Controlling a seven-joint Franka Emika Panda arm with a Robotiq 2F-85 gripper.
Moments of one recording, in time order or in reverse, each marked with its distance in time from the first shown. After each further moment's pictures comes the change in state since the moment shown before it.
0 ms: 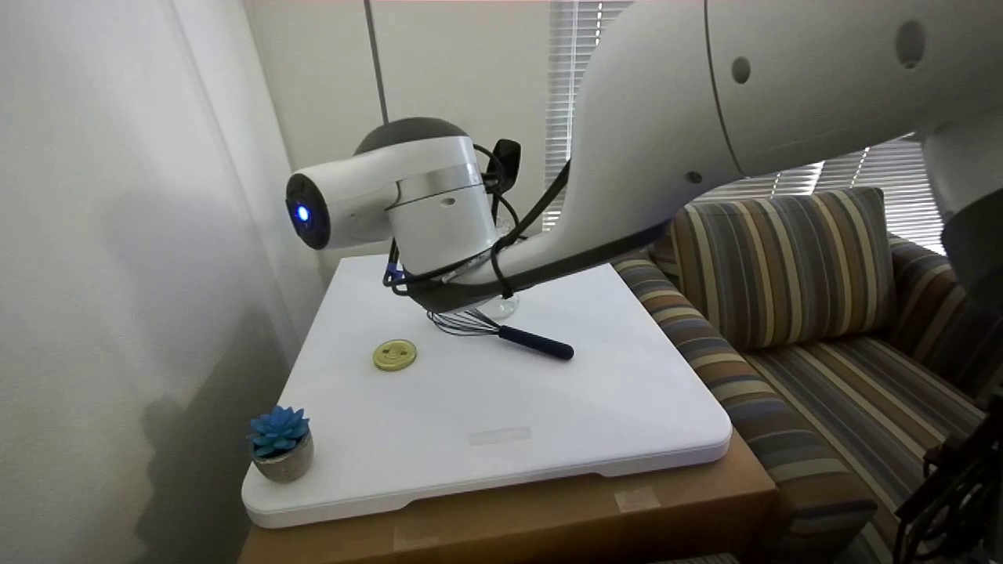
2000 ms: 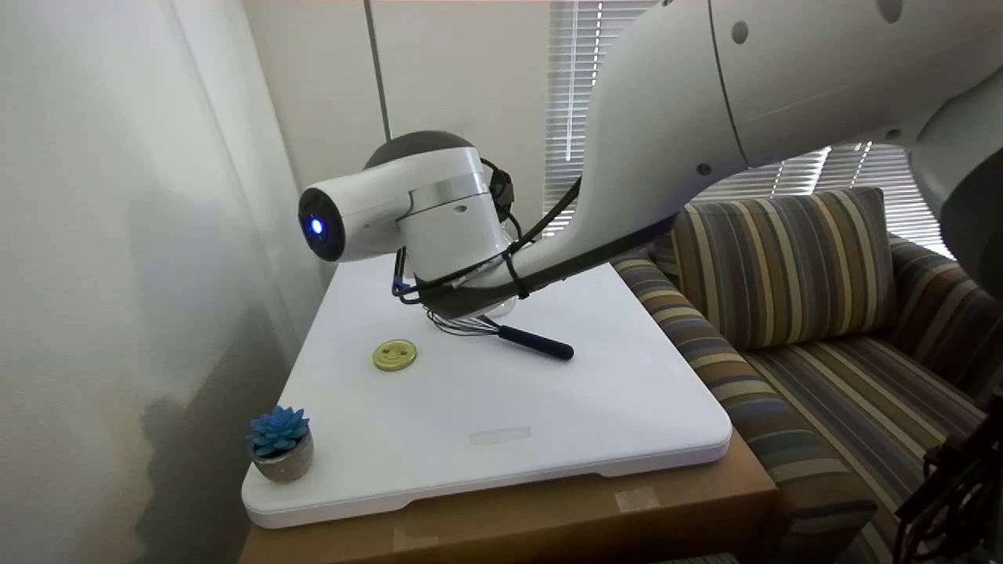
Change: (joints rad) arm -0.113 -0.004 0.313 0.051 -0.304 -0.015 0.000
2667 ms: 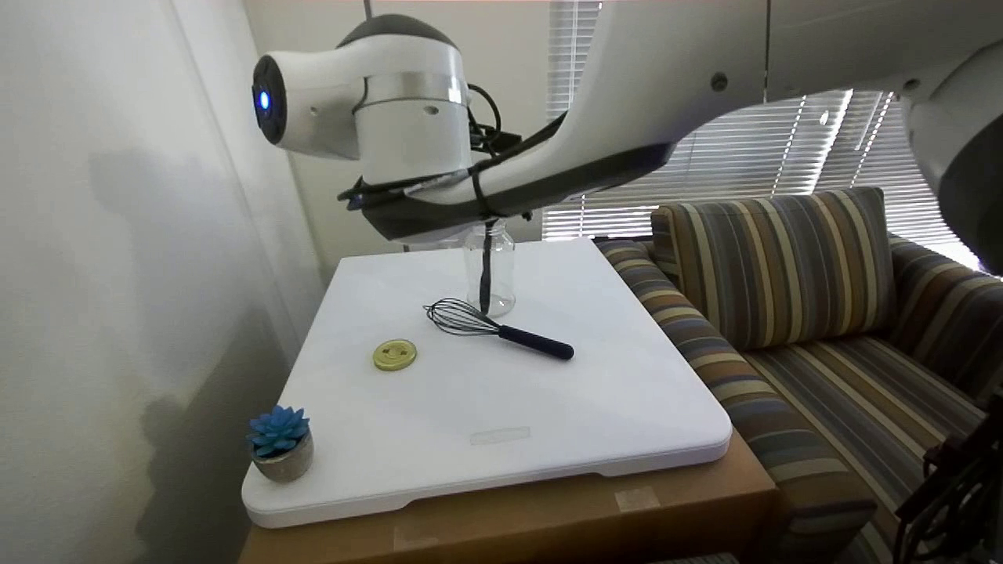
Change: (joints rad) arm -0.024 -0.033 0.021 0.186 0.094 -0.231 0.109
